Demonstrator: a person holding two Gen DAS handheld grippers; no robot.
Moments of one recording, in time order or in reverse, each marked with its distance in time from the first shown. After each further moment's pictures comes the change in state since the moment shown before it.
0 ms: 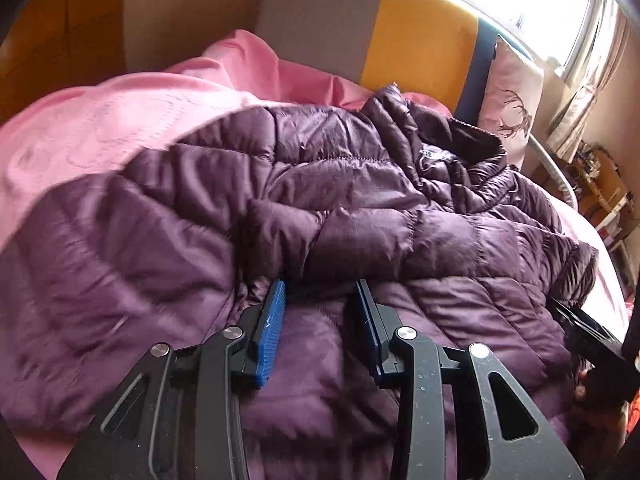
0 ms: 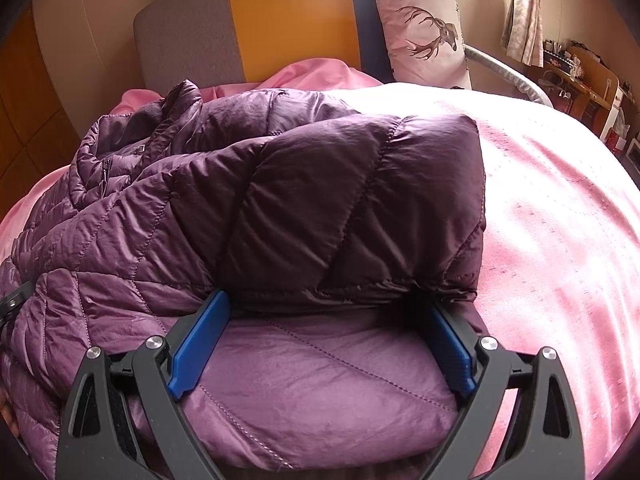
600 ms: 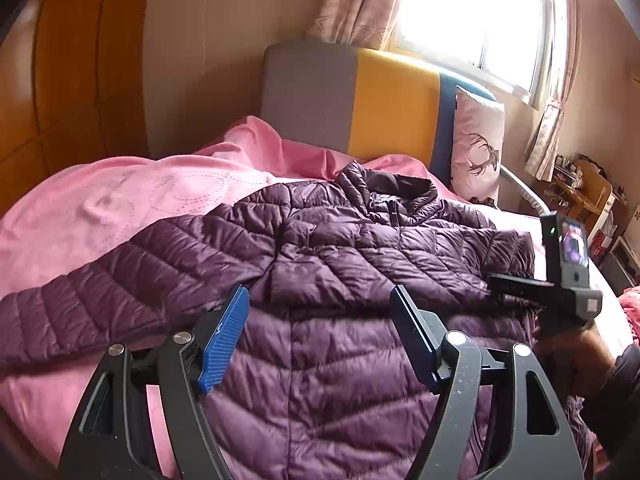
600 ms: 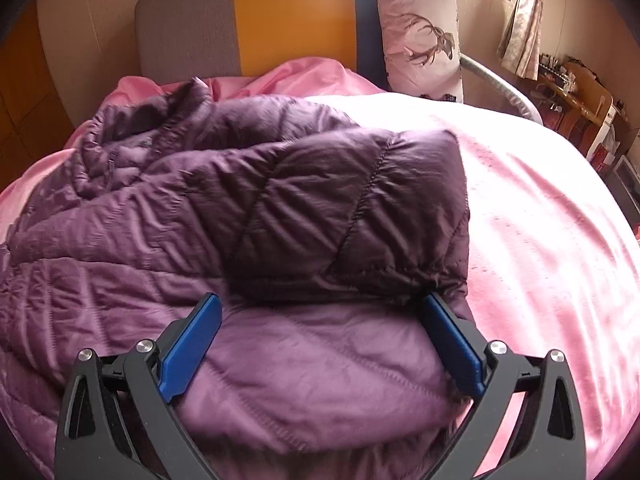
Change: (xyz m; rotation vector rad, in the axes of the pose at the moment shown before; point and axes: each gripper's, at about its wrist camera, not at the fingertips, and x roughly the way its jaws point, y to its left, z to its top) left arm -0.152 -0.019 -0.070 0.073 -0.257 0.024; right arm -0.028 0.018 0.002 -0.046 0.006 -0.062
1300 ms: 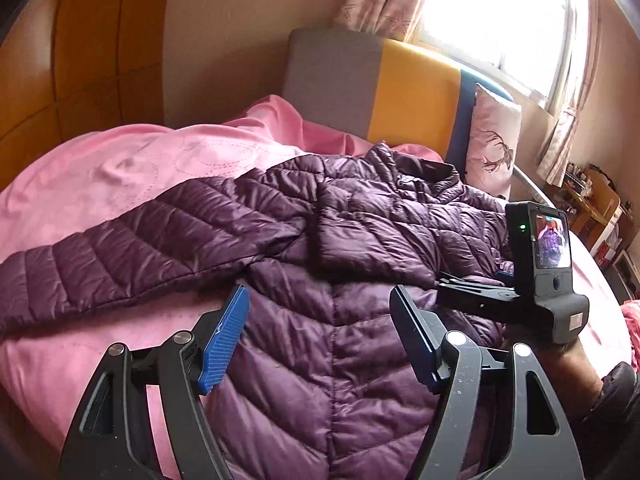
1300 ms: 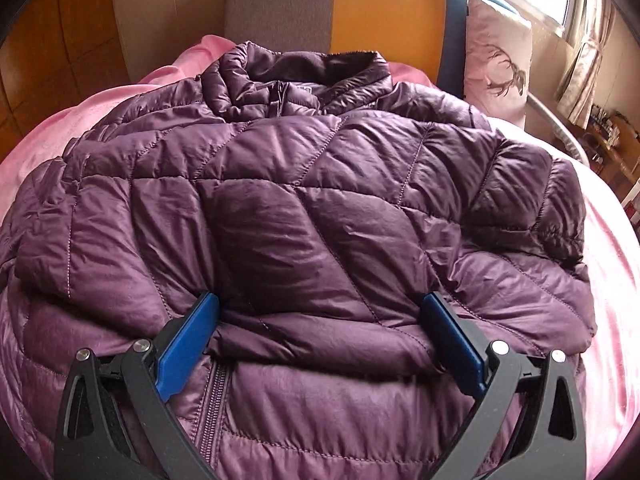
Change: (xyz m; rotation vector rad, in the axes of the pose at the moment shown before) left arm -0.006 0.033 -0.028 -0.075 0.043 0.027; right arm -0.006 0.116 -0.040 -0.192 0.018 0.085
